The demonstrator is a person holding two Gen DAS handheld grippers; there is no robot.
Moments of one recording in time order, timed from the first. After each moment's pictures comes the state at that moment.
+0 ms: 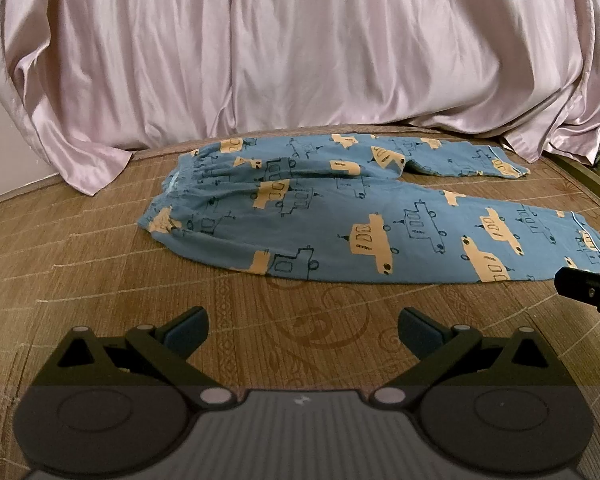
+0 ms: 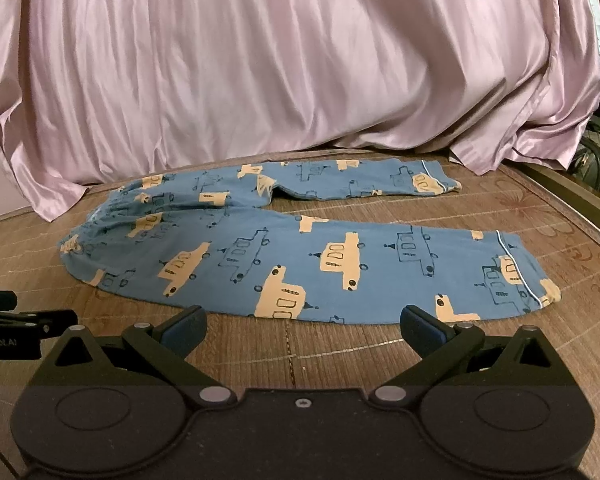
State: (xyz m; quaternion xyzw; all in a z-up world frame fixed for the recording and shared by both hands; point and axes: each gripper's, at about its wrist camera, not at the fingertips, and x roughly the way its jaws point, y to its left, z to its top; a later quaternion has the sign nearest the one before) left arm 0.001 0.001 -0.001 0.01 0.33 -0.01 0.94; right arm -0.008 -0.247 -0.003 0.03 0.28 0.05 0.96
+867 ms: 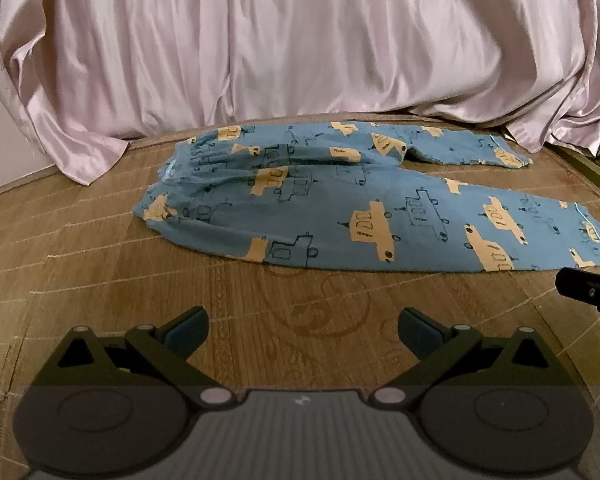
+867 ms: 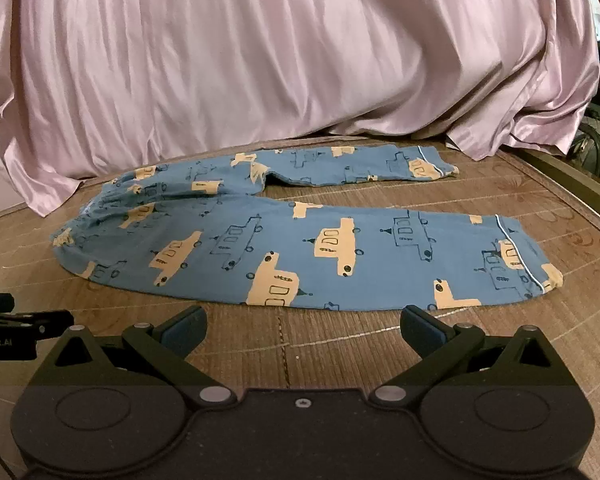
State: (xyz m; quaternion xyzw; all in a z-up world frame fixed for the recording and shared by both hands) left arm 0.005 0.001 -0.011 0.01 0.35 -0.01 0.94; right arm -0.001 -0.250 -0.011 0.03 0.30 0.05 0.95
